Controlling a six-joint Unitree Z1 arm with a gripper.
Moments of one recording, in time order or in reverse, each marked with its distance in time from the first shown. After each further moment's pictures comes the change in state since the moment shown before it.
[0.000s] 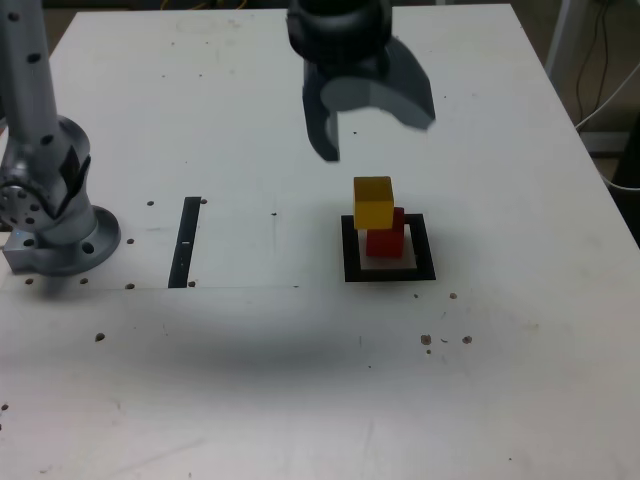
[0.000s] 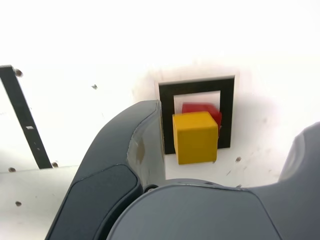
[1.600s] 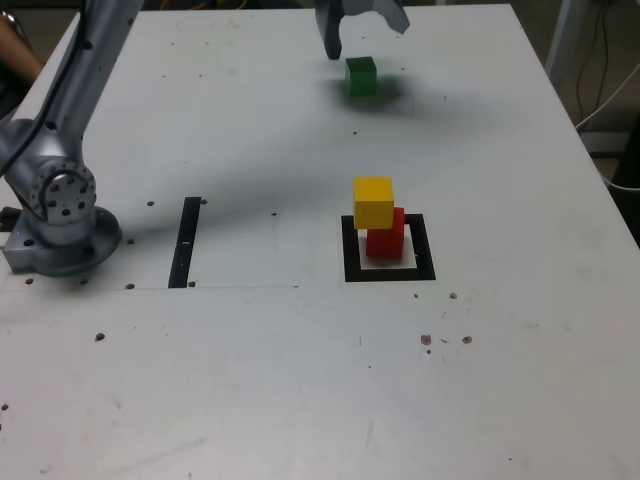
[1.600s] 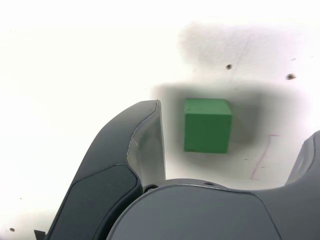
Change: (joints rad) arm 0.759 0.549 -0.668 0.190 -0.014 0.587
